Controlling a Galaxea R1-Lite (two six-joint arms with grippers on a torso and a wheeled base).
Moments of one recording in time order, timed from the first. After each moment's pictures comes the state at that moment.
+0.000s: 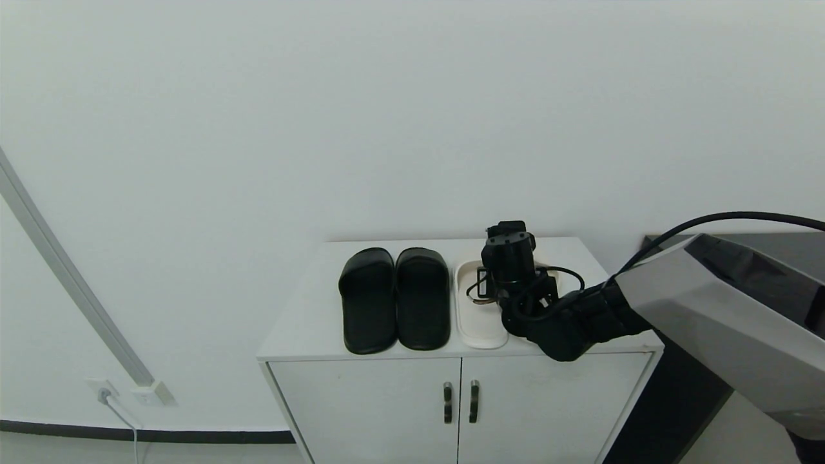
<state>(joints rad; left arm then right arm) 0.00 0.00 0.00 0.01 0.01 0.00 0.64 2.32 -1.44 -0.57 -0.68 0.19</state>
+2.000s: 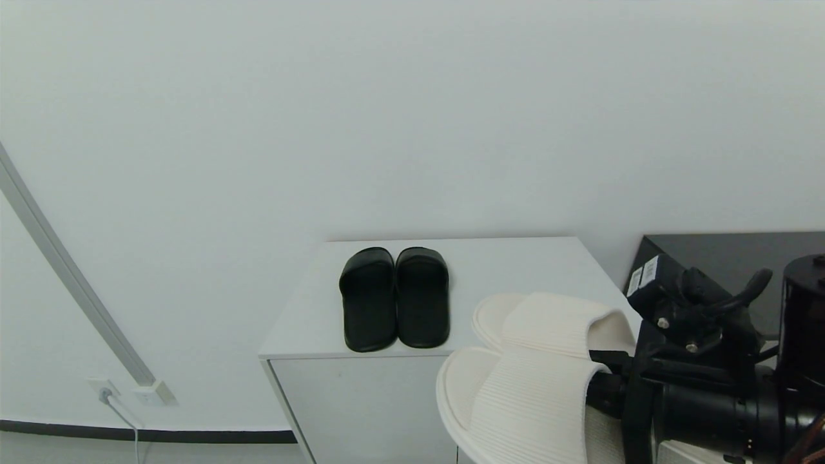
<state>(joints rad) 0.00 0.00 0.00 0.01 0.01 0.00 0.83 1.37 -0.60 -0.49 0.11 -0.06</state>
